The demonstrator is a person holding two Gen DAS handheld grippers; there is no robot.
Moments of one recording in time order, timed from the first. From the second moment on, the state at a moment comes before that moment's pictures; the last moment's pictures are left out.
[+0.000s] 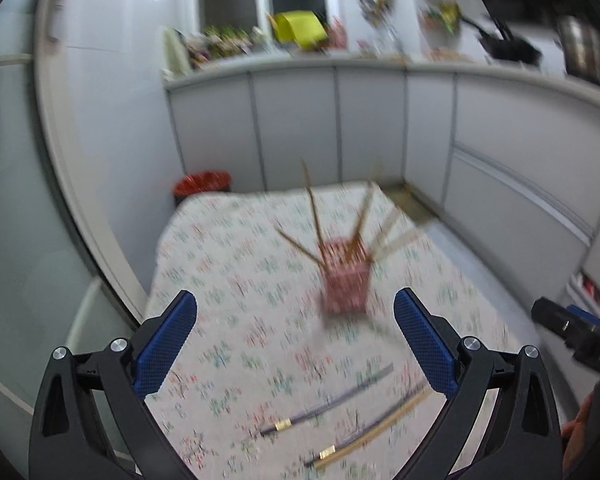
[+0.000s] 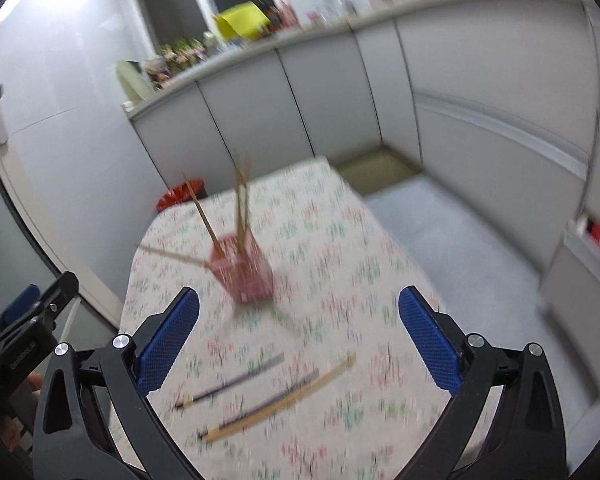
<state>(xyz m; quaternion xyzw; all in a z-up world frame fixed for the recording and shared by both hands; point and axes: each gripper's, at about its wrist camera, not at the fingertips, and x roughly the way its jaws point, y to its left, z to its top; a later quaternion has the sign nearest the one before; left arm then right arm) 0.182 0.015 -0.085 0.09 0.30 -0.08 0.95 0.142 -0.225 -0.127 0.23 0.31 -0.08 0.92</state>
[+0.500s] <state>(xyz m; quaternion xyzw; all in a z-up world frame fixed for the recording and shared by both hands) 0.238 -0.088 -0.203 0.20 0.55 -0.28 0.77 0.108 -0.315 -0.198 0.41 0.31 -0.13 0.85</state>
